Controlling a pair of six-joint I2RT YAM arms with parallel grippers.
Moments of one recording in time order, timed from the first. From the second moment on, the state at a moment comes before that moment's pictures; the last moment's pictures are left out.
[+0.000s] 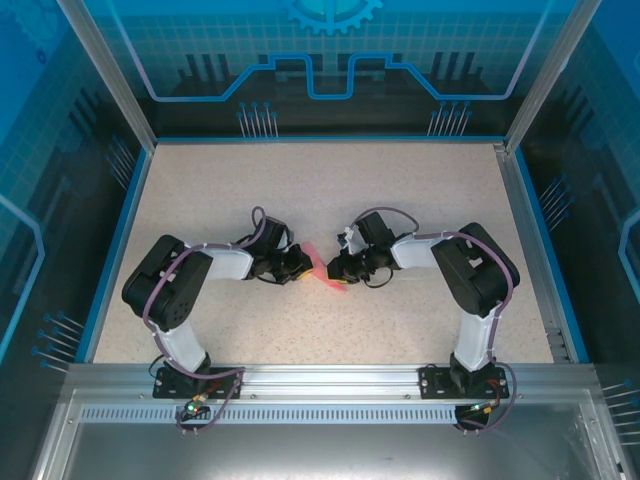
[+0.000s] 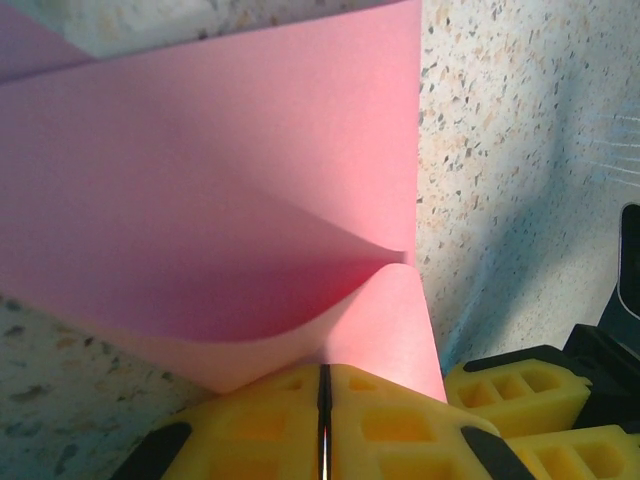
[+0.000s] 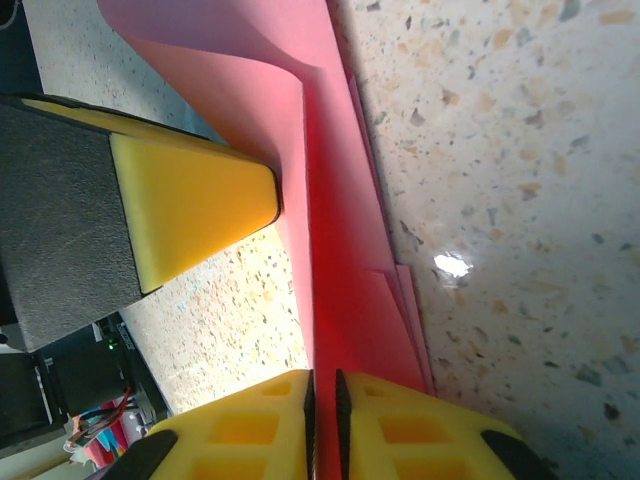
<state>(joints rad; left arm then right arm) -0.43 1.75 0.75 0.07 0.49 -1.00 0.54 1.88 0.91 -0.08 -0.73 0.63</state>
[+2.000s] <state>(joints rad) -0.49 1.75 0.70 0.21 0.51 -1.01 0.48 1.89 0.75 0.23 -0.82 0.87</state>
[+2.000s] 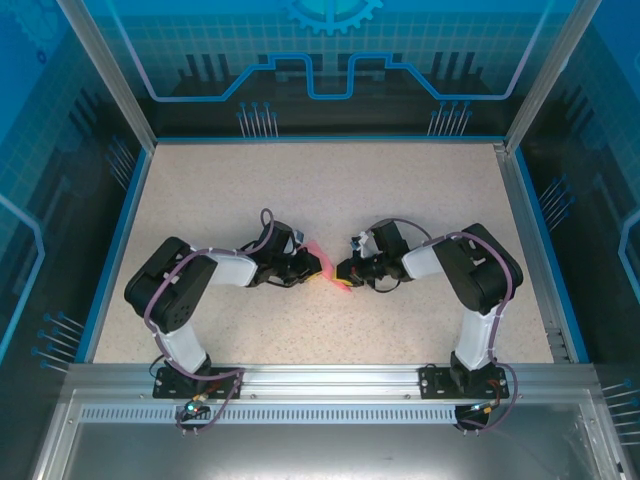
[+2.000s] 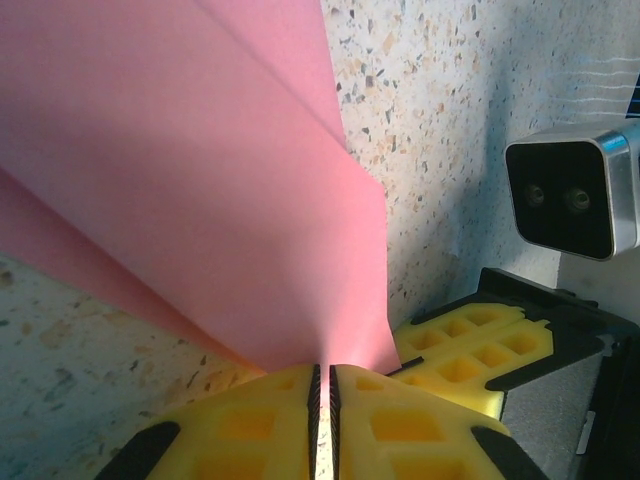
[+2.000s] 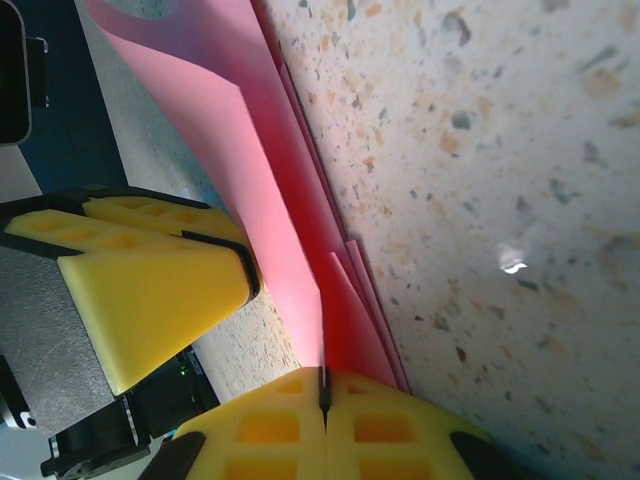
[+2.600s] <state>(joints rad) -0.49 1.75 0.70 0.23 0.51 -1.01 0.48 1.90 0.80 0.11 -0.82 0.79</state>
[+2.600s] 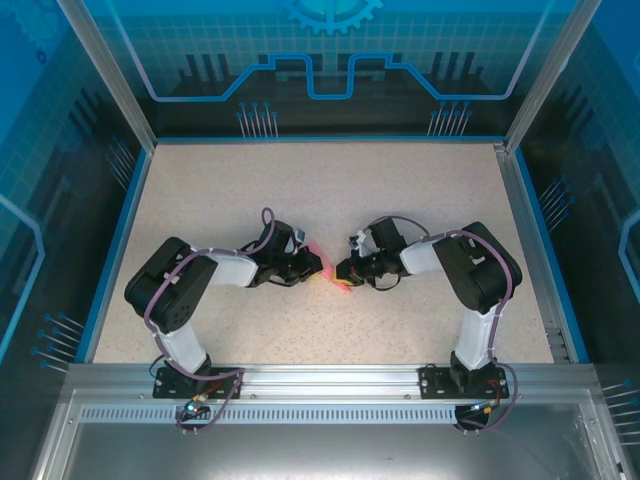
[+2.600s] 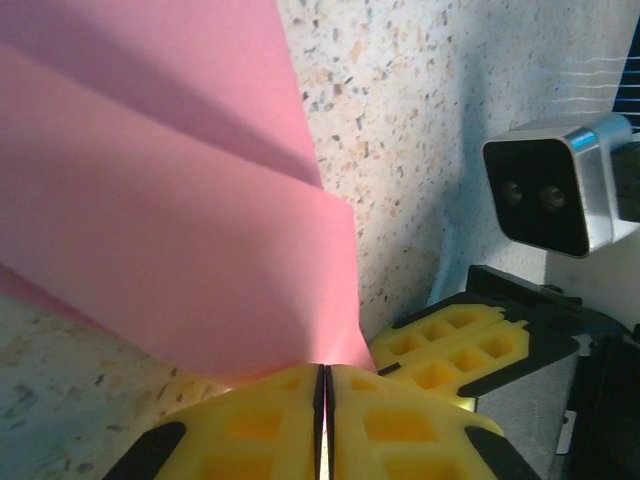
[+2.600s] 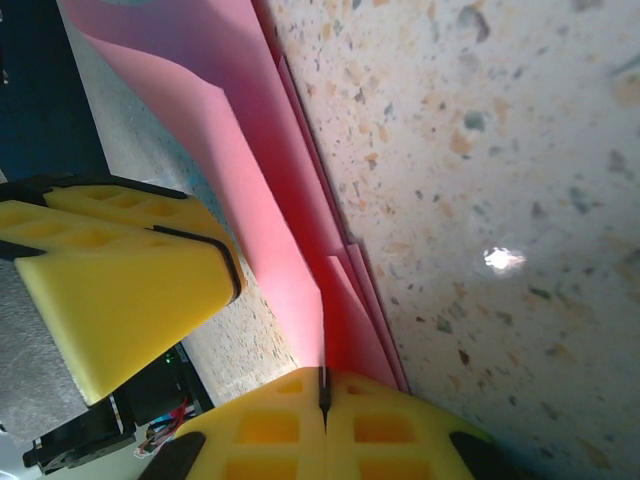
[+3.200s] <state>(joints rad) -0.50 1.79 0.79 0.06 0.49 -1.01 0.48 1.90 0.83 0.04 -0.82 0.76</state>
